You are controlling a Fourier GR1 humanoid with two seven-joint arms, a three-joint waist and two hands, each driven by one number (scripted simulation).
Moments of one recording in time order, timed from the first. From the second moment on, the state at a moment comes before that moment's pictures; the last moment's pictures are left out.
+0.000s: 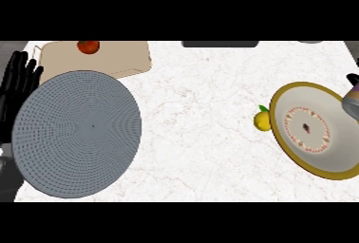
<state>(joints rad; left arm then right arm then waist) -0.24 0.44 0.07 -1.46 0.32 0.14 -0.10 -0.76 -1.05 0.42 -1.01 0.19 0.19 -0.86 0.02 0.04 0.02</state>
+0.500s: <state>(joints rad) -0.26 0.45 0.06 -1.47 0.32 0.13 -0.08 -0.76 -1.19 0.38 -0.92 0.00 0.34 -0.98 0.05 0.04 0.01</state>
